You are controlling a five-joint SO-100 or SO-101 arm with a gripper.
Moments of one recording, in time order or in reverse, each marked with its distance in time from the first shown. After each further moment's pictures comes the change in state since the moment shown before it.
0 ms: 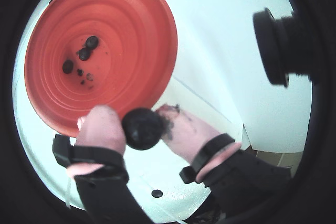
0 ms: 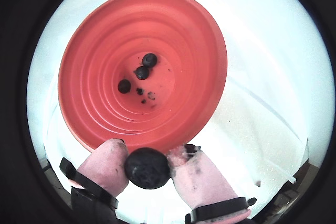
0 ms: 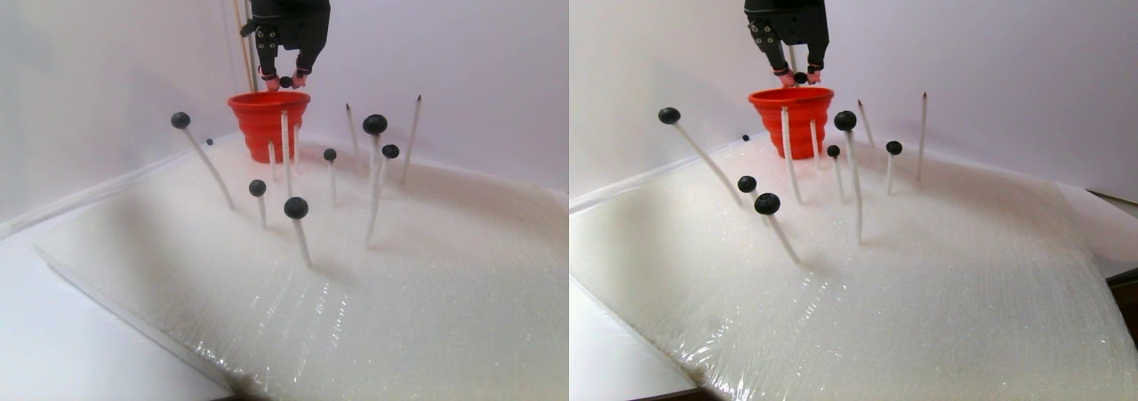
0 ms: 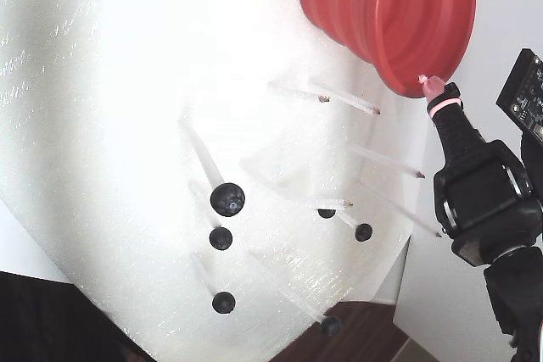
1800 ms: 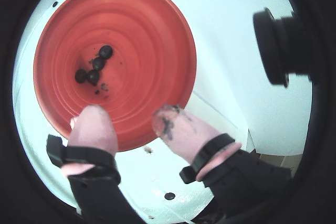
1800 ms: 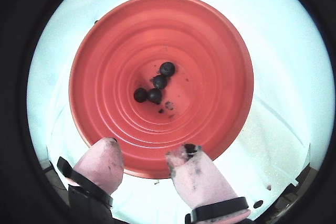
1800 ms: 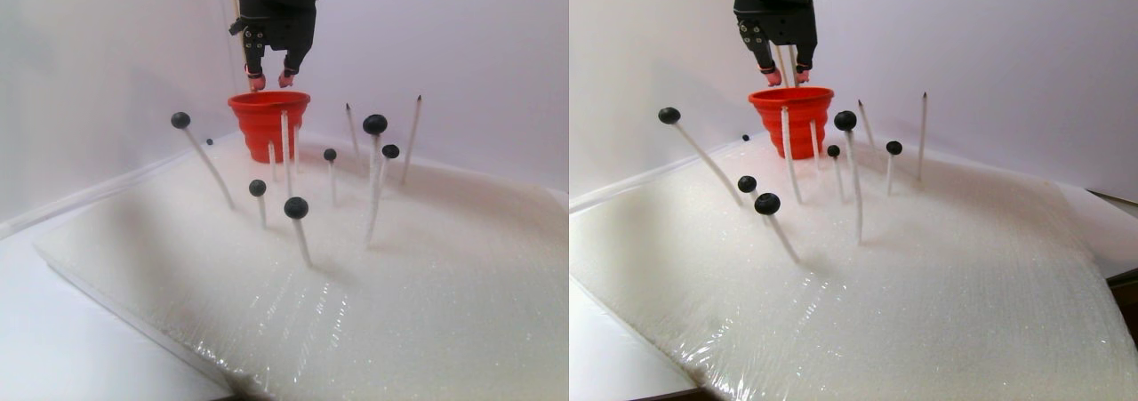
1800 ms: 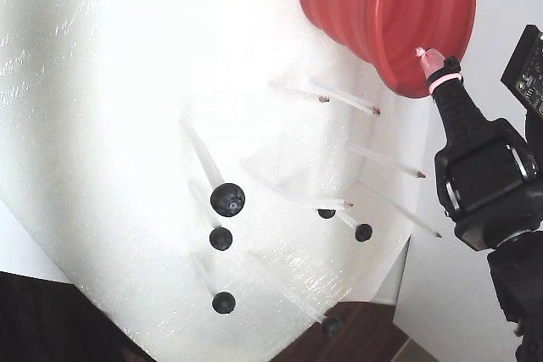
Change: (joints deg) arm -2.7 -1.0 -2.4 0.5 1.1
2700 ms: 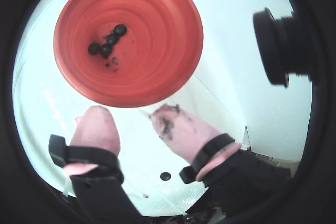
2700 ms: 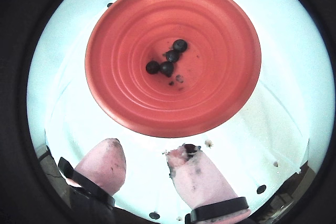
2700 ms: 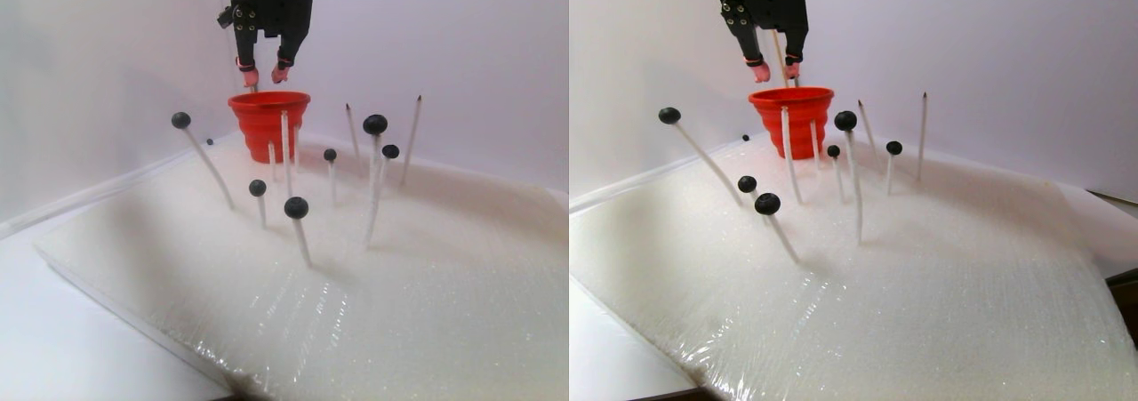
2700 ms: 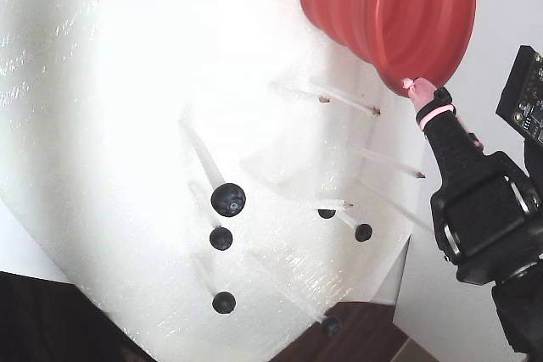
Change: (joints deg) arm -1.3 9.6 5.8 9.8 -2.3
